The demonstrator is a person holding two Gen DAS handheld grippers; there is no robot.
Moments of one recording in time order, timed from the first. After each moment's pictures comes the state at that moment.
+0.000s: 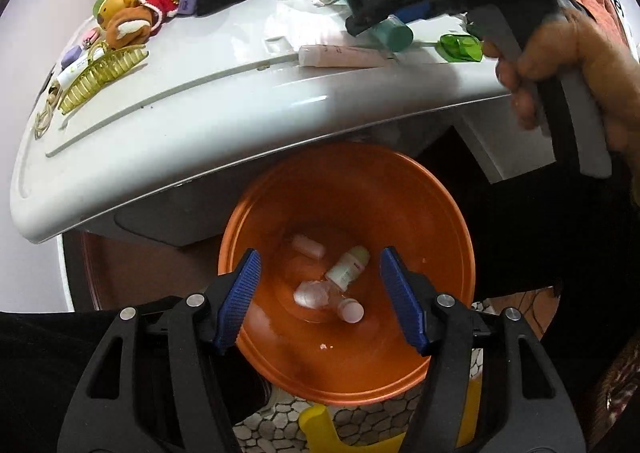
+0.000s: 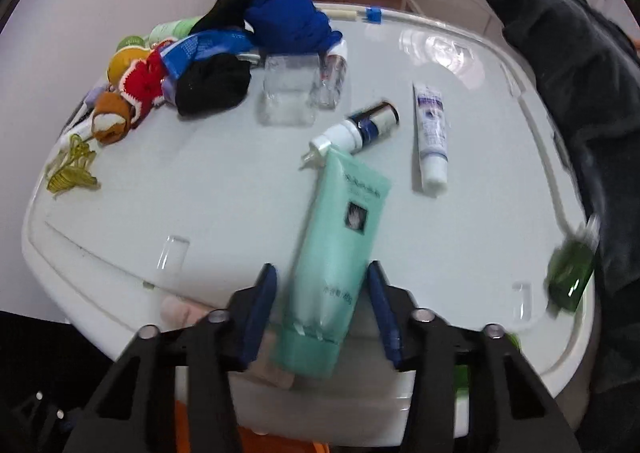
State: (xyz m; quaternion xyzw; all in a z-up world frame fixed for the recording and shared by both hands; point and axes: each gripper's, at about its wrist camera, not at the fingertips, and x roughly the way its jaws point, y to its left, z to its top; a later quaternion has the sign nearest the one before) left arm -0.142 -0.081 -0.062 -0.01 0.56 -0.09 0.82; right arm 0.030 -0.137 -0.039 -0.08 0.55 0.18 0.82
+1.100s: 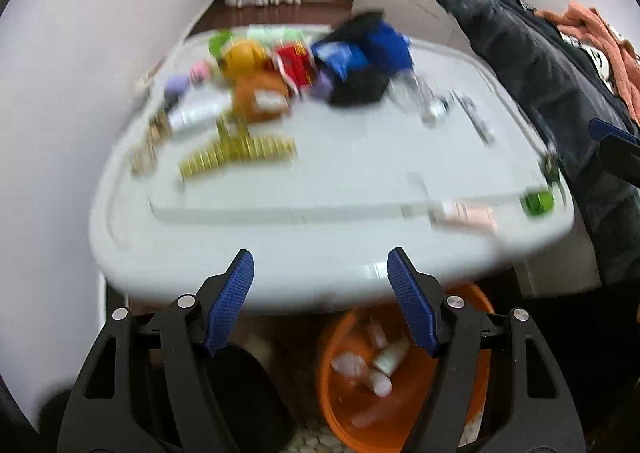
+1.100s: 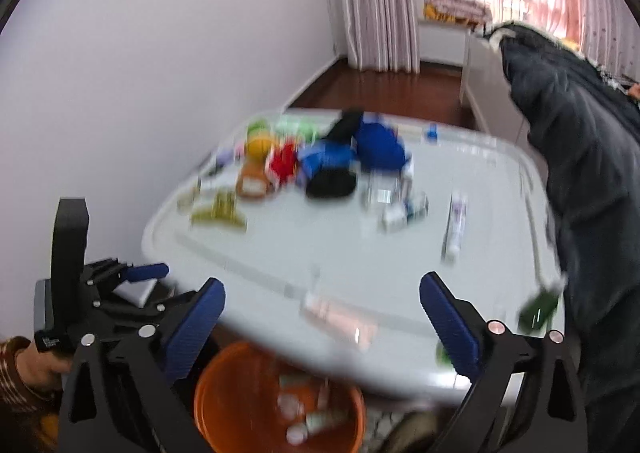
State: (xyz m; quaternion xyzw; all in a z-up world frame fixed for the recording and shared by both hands) left arm -0.086 0.016 0.005 -0.07 0.48 0.03 0.87; right arm -0.038 -0.171 0.086 -0.03 0.40 0.31 0.86
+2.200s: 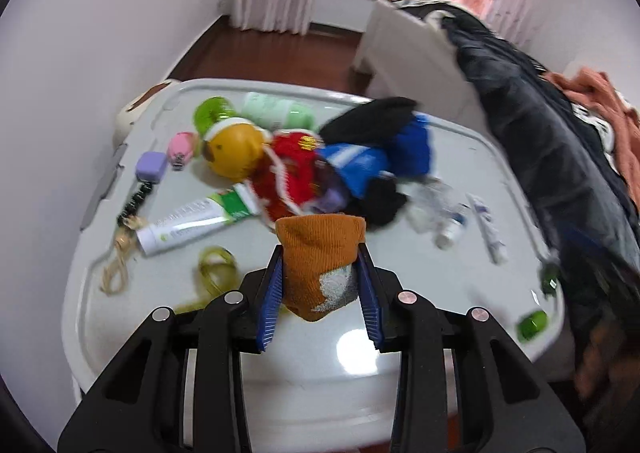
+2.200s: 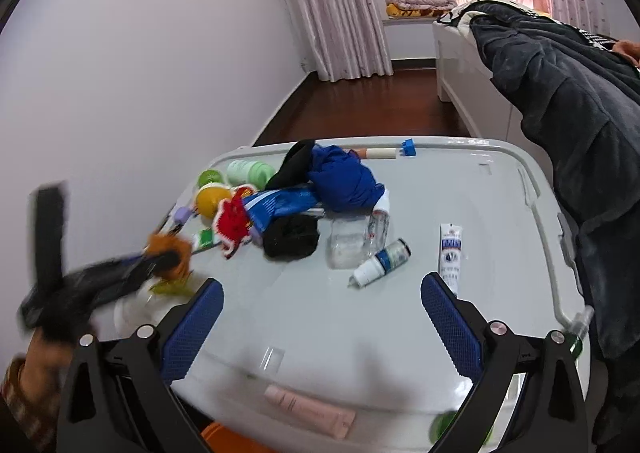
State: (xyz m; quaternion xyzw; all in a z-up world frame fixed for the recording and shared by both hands) left arm 0.004 0.037 0.016 -0.14 0.42 0.02 0.89; right arm 0.049 -0.170 0.051 0.04 0.41 0.27 0.87
